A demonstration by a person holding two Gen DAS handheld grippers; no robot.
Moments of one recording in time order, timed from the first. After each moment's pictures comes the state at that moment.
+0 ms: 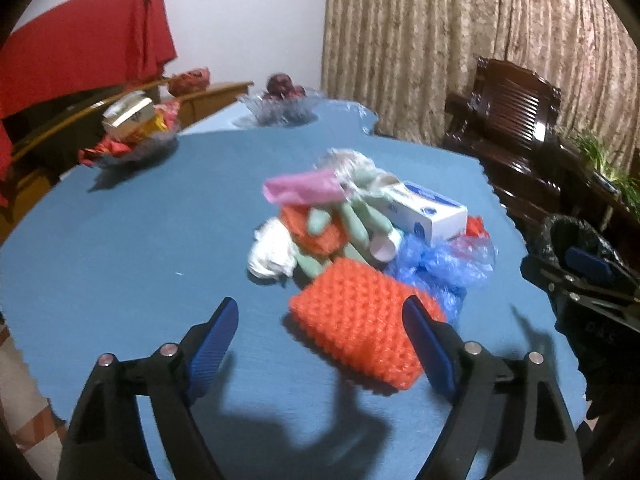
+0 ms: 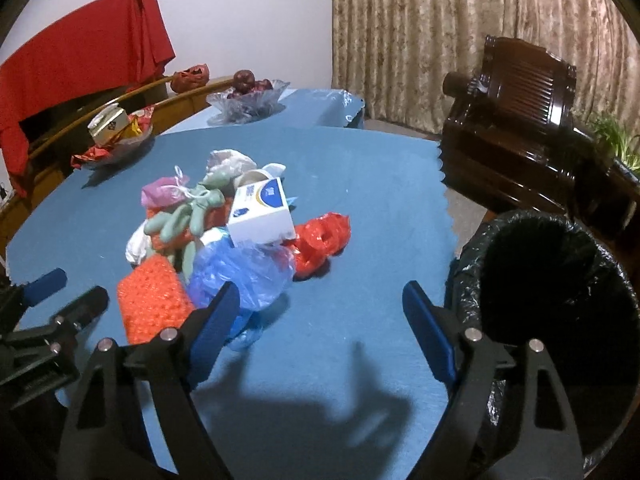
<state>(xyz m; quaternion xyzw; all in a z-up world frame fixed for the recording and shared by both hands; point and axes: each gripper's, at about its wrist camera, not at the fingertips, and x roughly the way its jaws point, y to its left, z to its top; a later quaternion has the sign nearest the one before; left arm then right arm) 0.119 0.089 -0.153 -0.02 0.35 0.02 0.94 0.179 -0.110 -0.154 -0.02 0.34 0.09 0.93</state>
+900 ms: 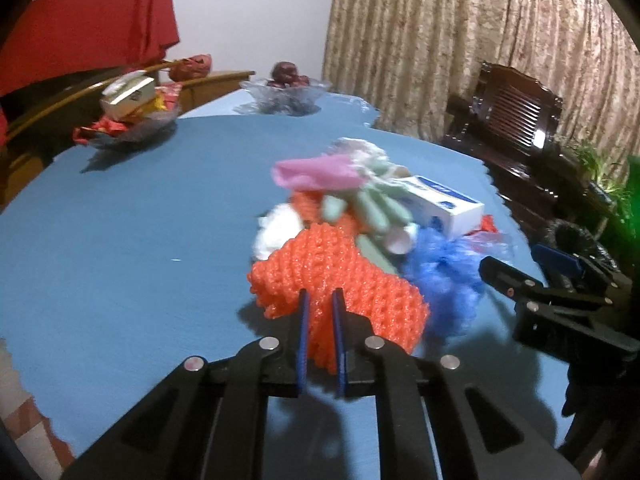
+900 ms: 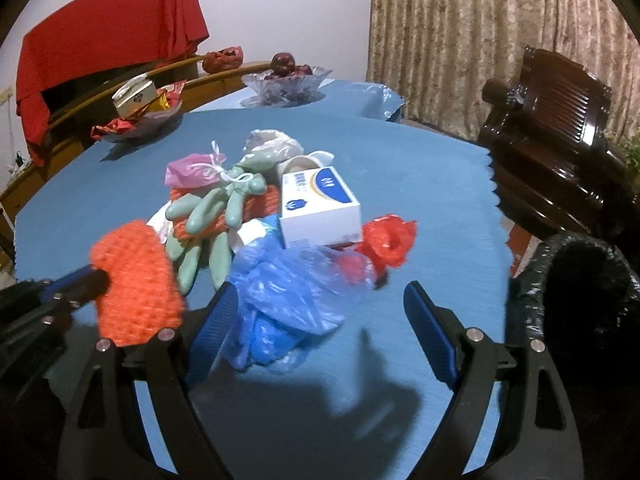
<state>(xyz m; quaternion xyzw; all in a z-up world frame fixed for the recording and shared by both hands) 0.121 0.118 -0.159 -0.05 0.35 0.02 0.93 0.207 -0.060 -0.177 -0.05 0.35 0.15 0.92</state>
